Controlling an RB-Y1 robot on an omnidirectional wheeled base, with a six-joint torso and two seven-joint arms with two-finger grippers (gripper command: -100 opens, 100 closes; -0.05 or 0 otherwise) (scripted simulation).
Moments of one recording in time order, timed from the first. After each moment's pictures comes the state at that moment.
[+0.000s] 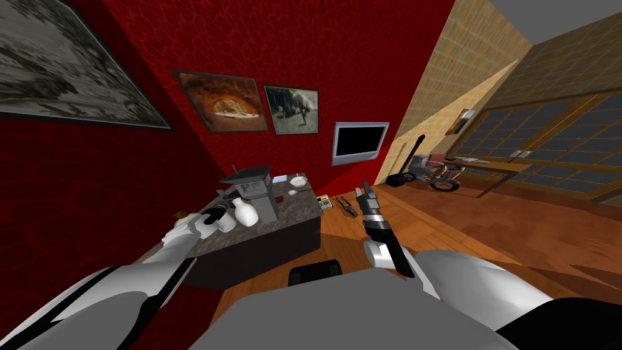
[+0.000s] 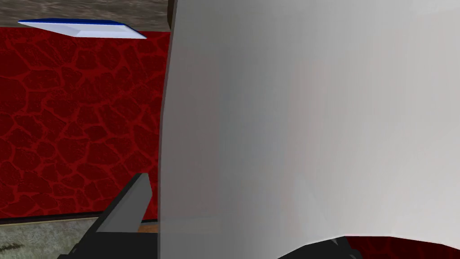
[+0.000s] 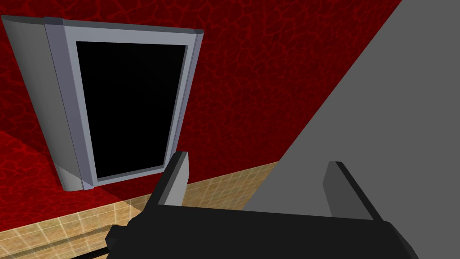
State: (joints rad) left arm -0.60 0.86 -0.09 -0.46 -0.46 -0.24 -0.31; right arm 0.50 -0.01 -0.05 -2.23 0.02 -0.37 0.01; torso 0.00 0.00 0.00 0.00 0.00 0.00
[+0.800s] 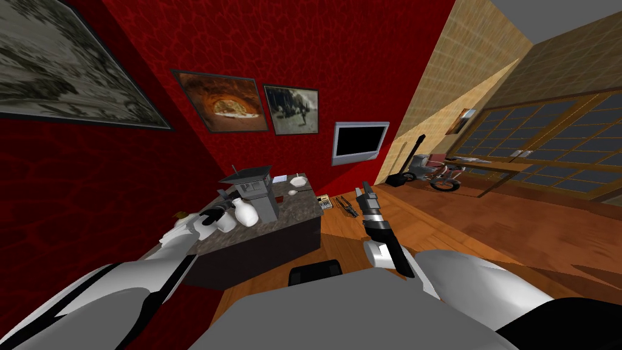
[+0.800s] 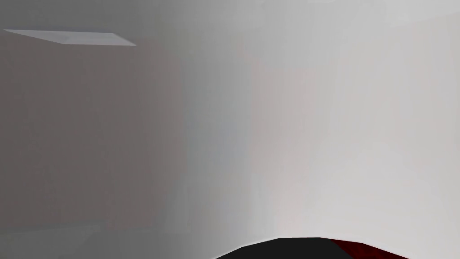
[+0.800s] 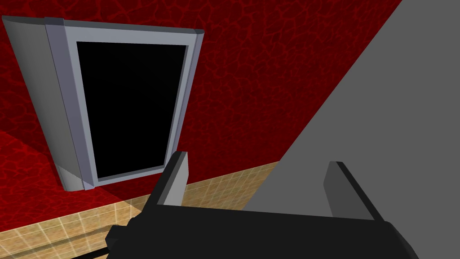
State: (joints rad) left arm -0.62 0.86 -0.09 -0.39 -0.46 -0.25 -0.31; right arm 0.50 -0.01 -0.05 -2.23 0.02 -0.37 0.01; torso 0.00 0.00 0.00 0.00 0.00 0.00
